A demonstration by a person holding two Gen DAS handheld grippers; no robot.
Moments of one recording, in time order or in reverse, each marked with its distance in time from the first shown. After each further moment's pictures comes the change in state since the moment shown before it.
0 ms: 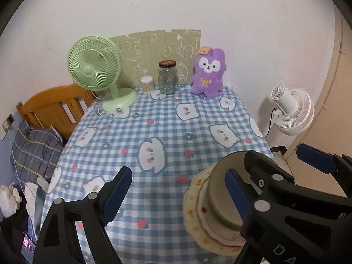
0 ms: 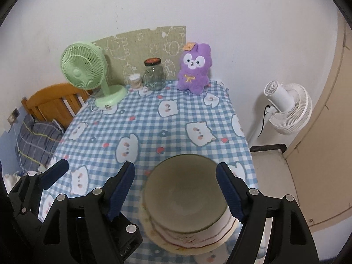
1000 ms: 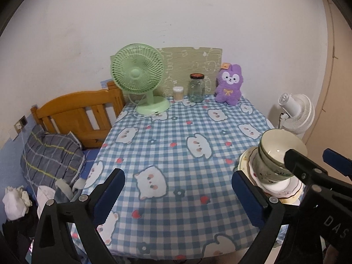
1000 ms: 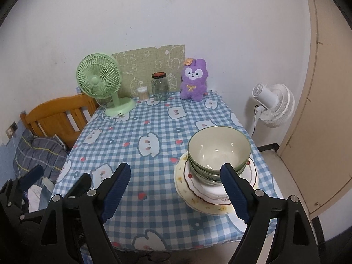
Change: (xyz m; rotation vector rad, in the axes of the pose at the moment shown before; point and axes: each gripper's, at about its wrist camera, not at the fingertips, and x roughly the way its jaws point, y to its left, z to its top) left arm -0.072 0.124 -0.074 0.007 -0.129 0.027; right arm -0.070 0.088 -0.088 0.072 -0.160 -0.078
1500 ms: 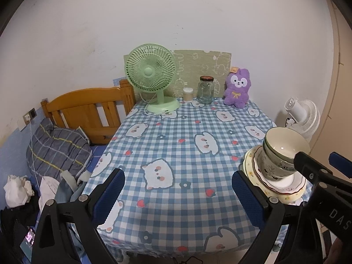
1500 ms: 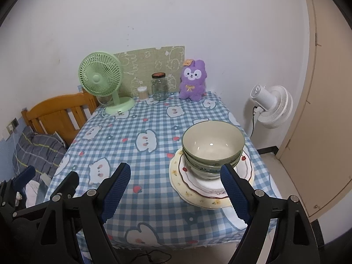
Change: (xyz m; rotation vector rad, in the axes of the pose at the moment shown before) left arm -0.016 0.004 -0.028 -0.049 -0.042 0.049; right arm -0.008 -0.012 -0.021 -0.011 -0.026 0.006
